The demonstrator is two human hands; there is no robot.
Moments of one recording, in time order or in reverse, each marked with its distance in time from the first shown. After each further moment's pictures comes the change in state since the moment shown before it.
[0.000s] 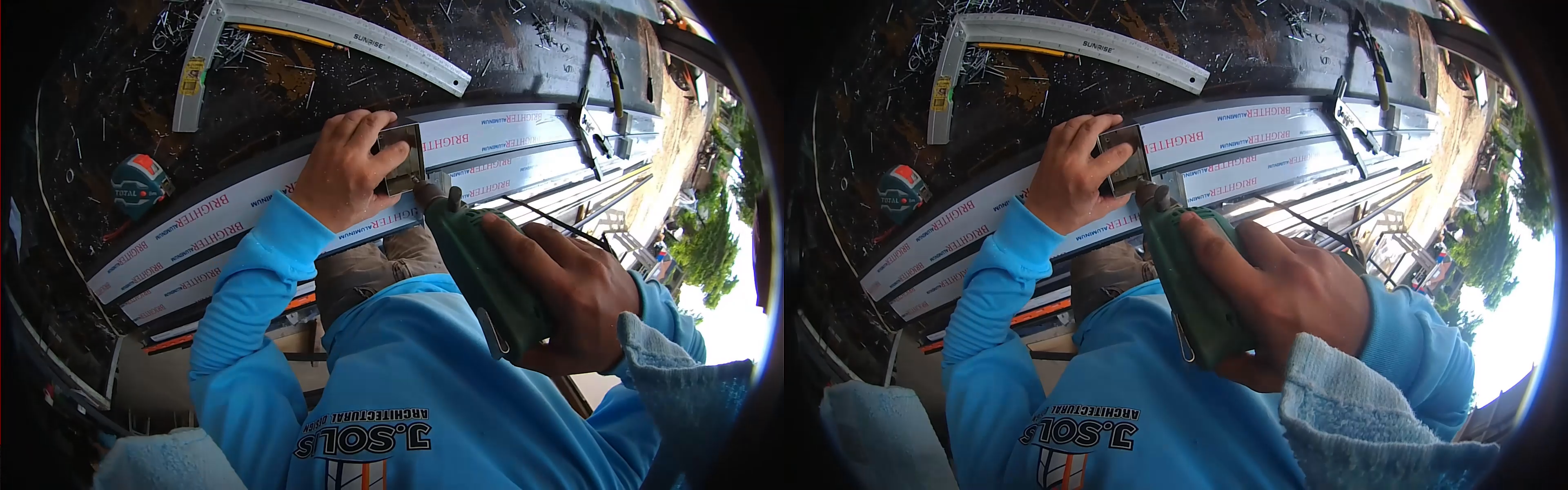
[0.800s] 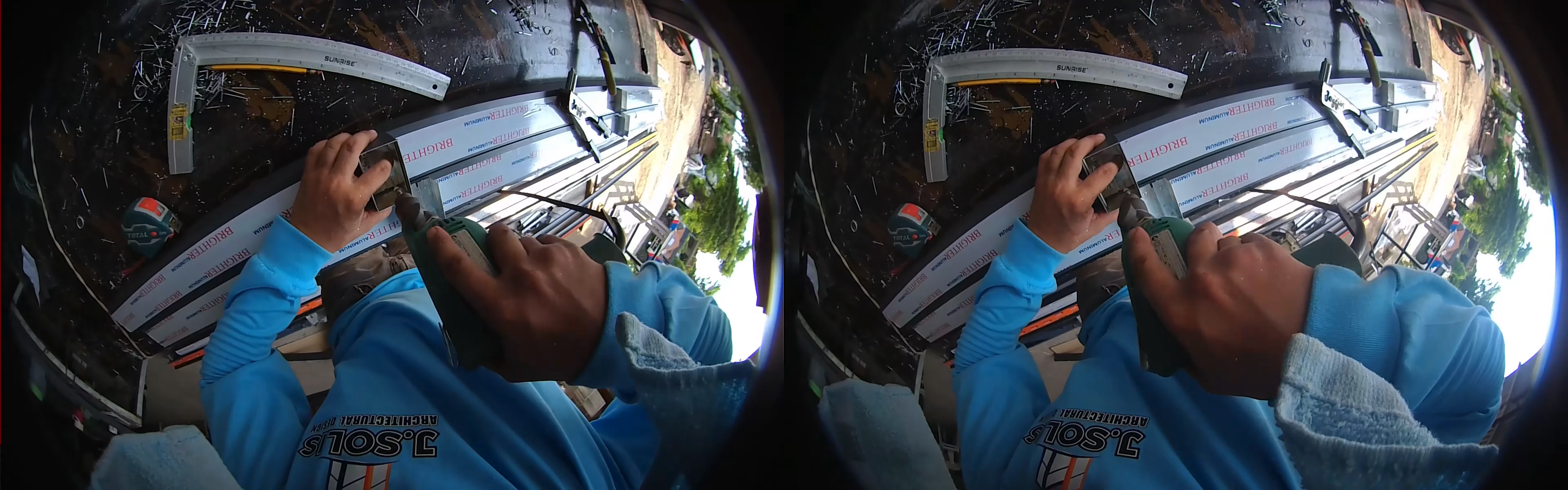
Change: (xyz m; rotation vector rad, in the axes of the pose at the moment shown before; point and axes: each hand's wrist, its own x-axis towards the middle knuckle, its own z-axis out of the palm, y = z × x) left_hand 0.006 0.004 -0.005 -0.010 -0.072 -0.034; right_hand 0.020 -0.013 -0.005 -0.102 0.003 -0.051
